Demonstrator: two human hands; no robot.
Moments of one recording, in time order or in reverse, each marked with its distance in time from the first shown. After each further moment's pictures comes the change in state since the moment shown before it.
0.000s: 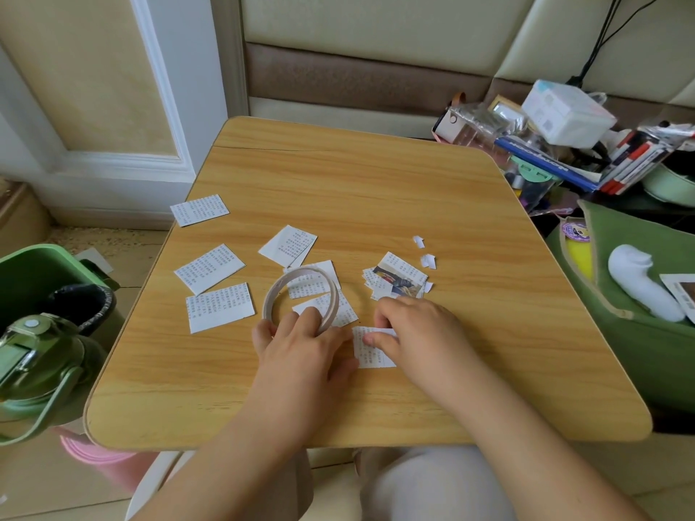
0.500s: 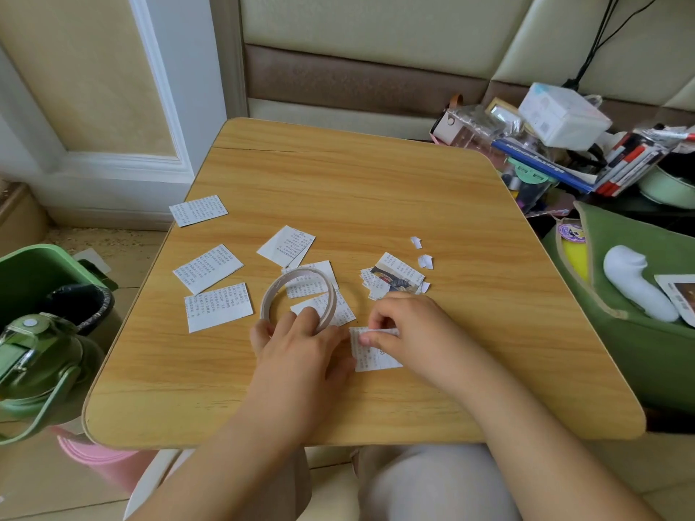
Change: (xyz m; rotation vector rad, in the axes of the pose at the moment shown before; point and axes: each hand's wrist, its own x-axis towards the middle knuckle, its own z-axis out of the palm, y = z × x) left_hand 0.000 0.002 -0.002 -0.001 -0.019 -0.030; right_hand 0.006 0.008 -0.002 0.284 -0.077 -0.029
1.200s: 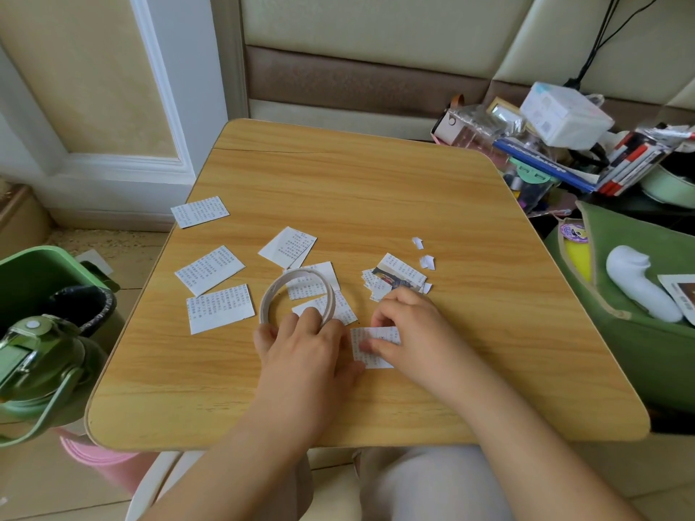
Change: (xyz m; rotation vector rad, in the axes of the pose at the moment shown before) left_hand 0.004 0.006 0.001 0.032 -0.075 -0.035; right_hand -0.003 0.007 0.013 -0.025 0.098 -0.001
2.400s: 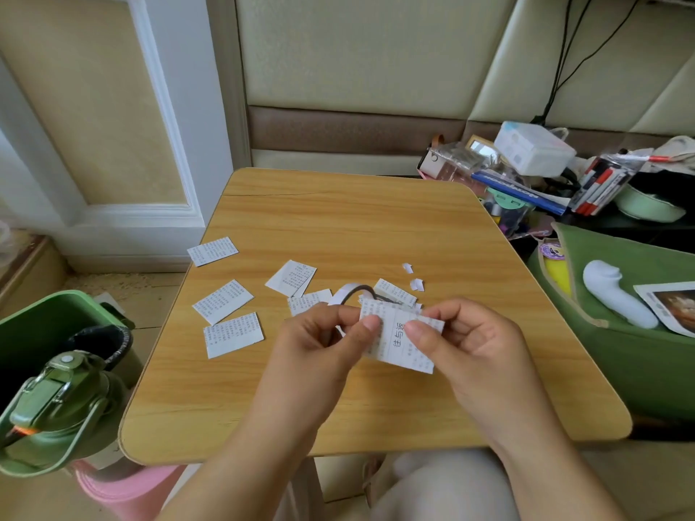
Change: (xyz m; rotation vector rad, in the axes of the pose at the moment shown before) left_hand -0.005 0.034 -0.085 -1.351 -0.030 -0.265; right_hand -0.066 -0.046 -0.052 1.017 0.424 0.018
